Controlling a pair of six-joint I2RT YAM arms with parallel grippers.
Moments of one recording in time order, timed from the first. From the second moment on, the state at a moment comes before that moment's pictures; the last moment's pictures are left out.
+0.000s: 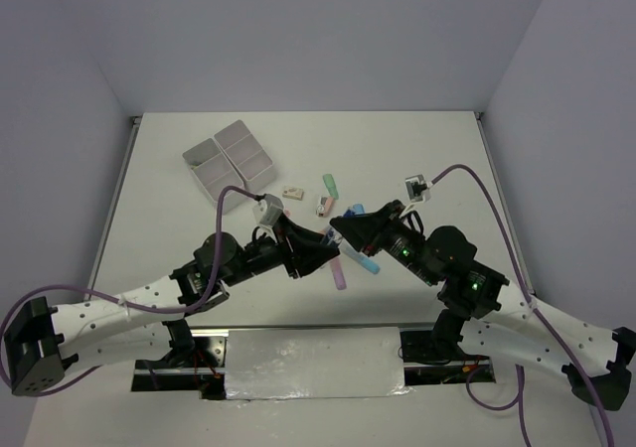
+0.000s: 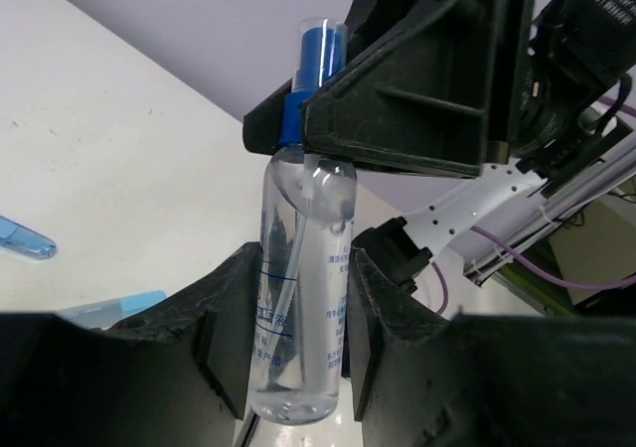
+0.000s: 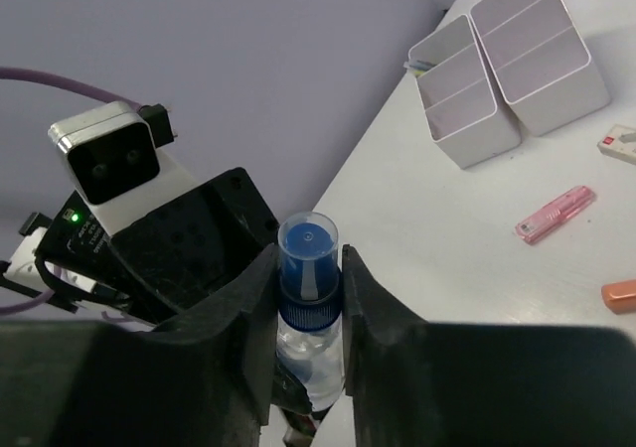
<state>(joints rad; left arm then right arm) -1.03 0.94 0.57 0.54 0.11 -0.56 1.01 0.65 0.68 0.06 0.20 0.76</state>
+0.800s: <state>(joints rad) -0.98 0.81 1.12 -1.13 -0.90 -0.89 0.75 1.90 1.64 0.23 0.14 0.36</state>
